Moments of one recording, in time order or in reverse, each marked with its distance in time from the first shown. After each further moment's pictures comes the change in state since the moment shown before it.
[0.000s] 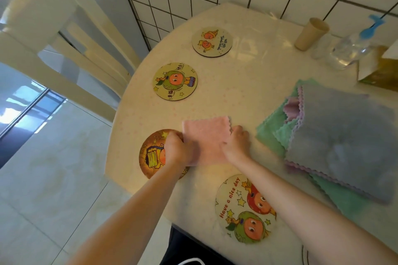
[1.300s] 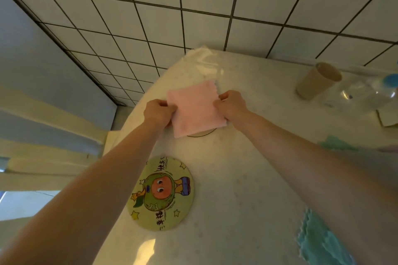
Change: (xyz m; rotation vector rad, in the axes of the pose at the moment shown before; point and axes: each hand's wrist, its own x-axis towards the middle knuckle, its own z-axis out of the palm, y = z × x) left_hand 0.335 0.267 0.007 -0.096 -0.208 0.185; right_hand 0.326 -0.161 -0.112 0.530 0.142 0.154
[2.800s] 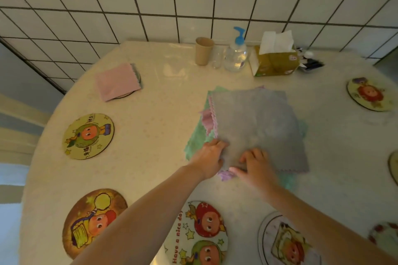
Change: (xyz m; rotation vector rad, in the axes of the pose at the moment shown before) left_hand -0.377 -0.089 0.252 0.773 -0.621 0.794; right_hand -0.270 0.351 -0.237 -0.731 0.204 -0.312
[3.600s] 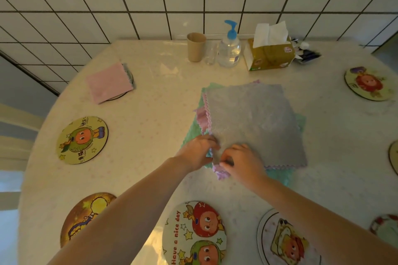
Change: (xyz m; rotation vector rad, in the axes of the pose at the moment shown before) left_hand 0.012 -0.025 -0.015 0.198 -0.046 0.173; right_hand 0.013 -0.025 -0.012 0.097 -0.063 -0.140
